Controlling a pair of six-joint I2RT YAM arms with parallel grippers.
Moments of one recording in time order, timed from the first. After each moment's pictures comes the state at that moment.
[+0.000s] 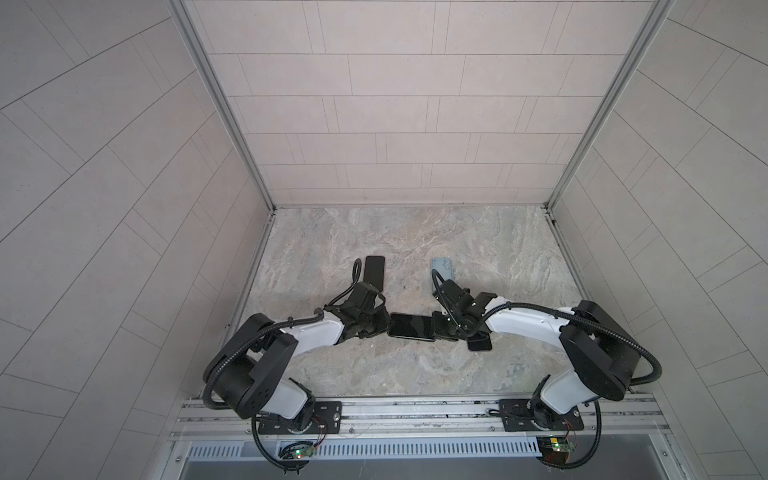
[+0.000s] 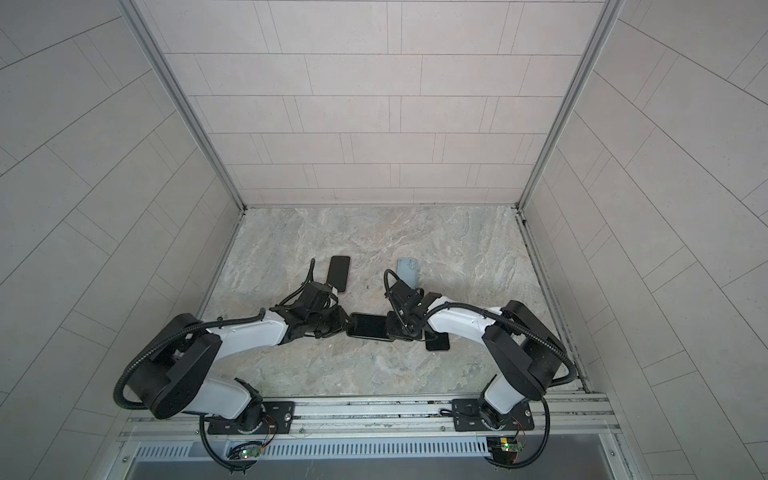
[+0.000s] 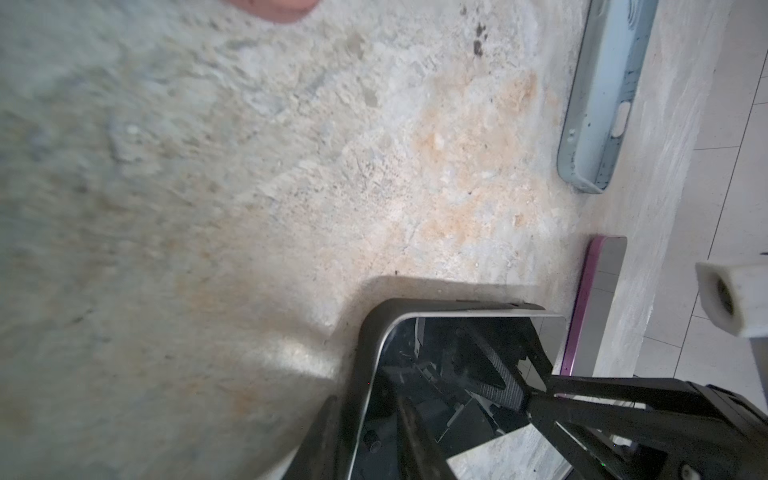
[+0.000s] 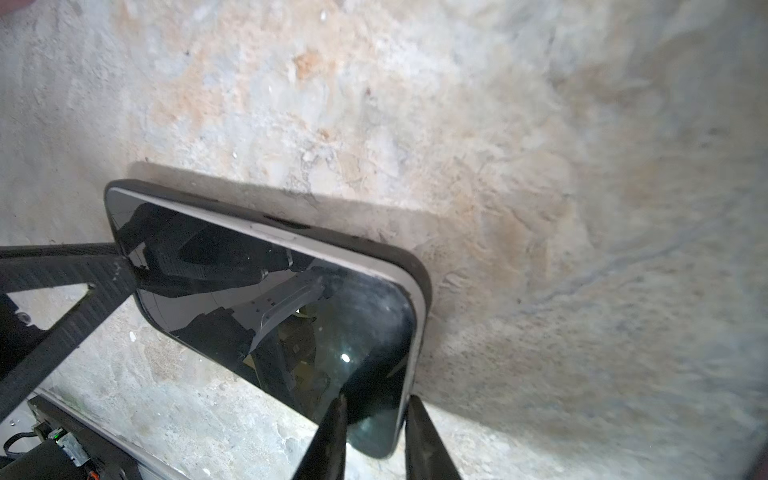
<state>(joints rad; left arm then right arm) -0.59 1.47 0.54 -0.02 0.30 -0.86 0.74 1.56 0.82 -0.43 -0.20 0.87</state>
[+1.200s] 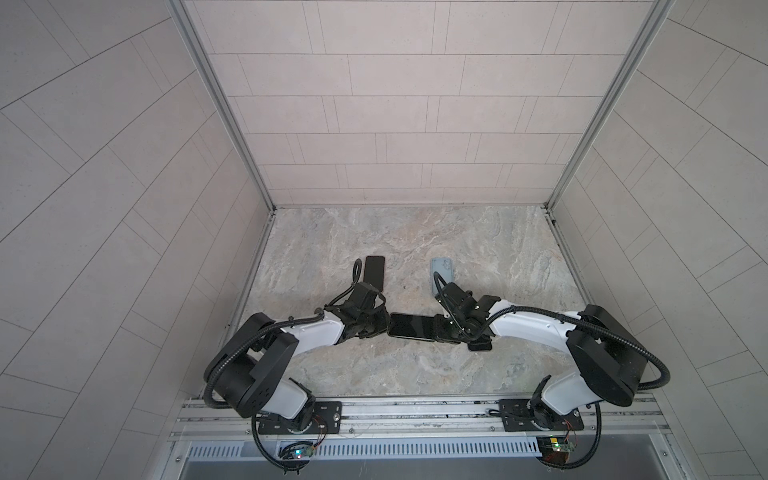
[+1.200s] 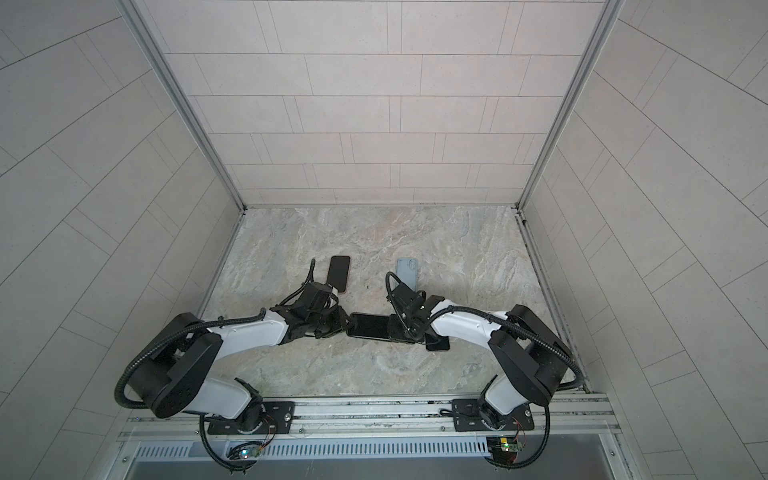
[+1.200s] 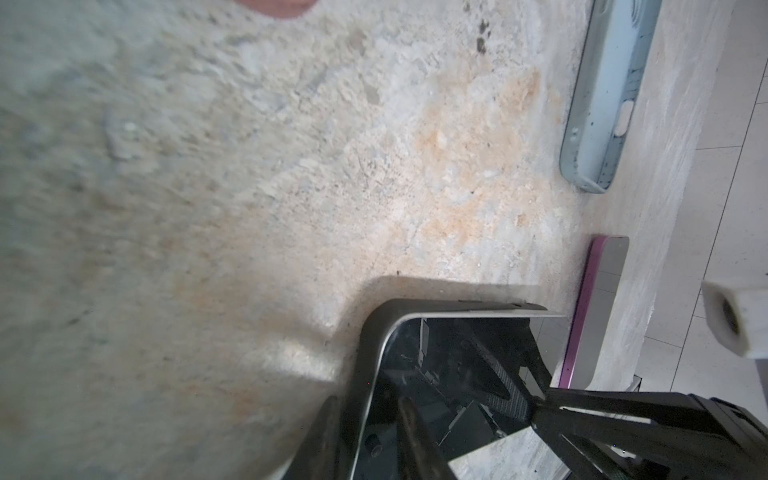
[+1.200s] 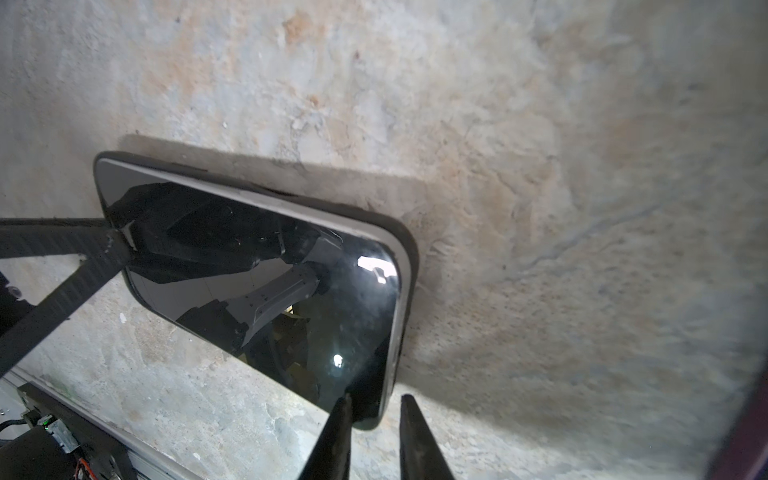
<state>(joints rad) -0.59 1.47 0.54 -0.02 0.30 -0.86 0.75 1.53 0.78 -0.43 -0.19 0.86</state>
